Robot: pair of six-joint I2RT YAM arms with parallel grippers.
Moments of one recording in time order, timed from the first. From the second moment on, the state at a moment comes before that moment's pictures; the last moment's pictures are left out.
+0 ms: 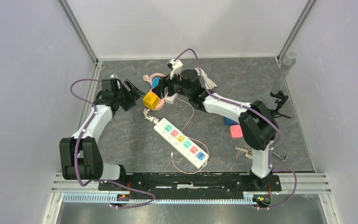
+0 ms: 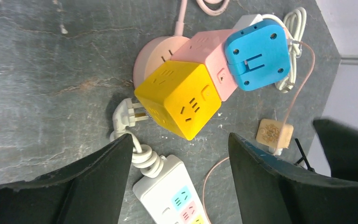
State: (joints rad) left arm 0.01 1.39 0.93 -0.26 0.29 -0.73; right arm 0.74 1.88 1.35 0.34 -0.24 0.29
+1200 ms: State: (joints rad) left arm 0.01 1.31 0.93 -0.39 0.15 -0.73; right arm 0.73 2.14 1.51 0.37 -0.23 0.42
